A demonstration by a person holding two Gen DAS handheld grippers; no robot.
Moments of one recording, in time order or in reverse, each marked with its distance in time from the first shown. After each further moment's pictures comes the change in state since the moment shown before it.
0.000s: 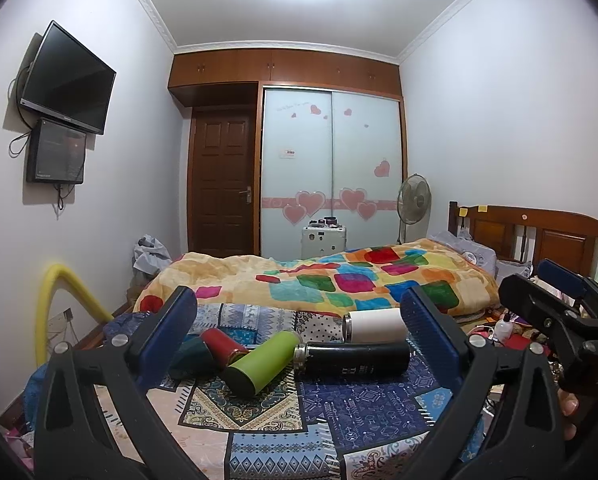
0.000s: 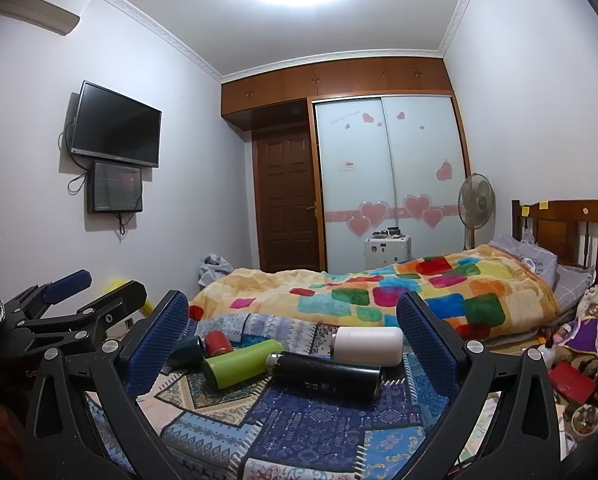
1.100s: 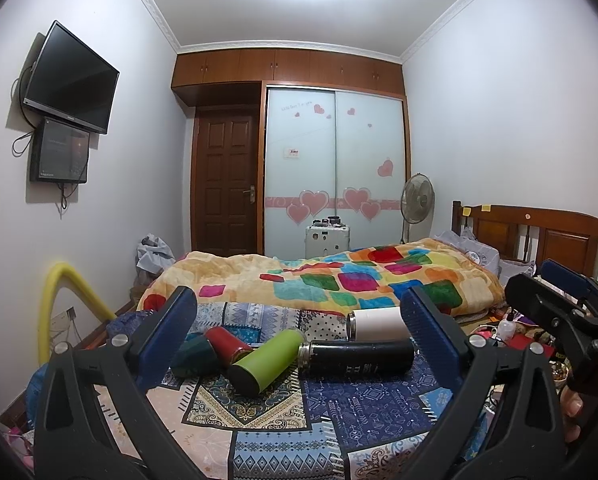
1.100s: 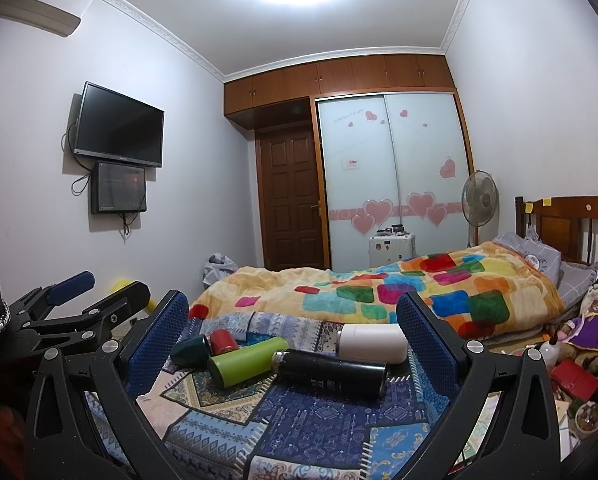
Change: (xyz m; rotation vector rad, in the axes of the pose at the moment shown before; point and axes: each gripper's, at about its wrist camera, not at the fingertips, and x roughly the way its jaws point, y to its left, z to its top) left arm -0.002 0.004 -0.003 -0.002 -0.002 0.012; right arm -0.001 0.002 -0.001 0.006 0.002 0.012
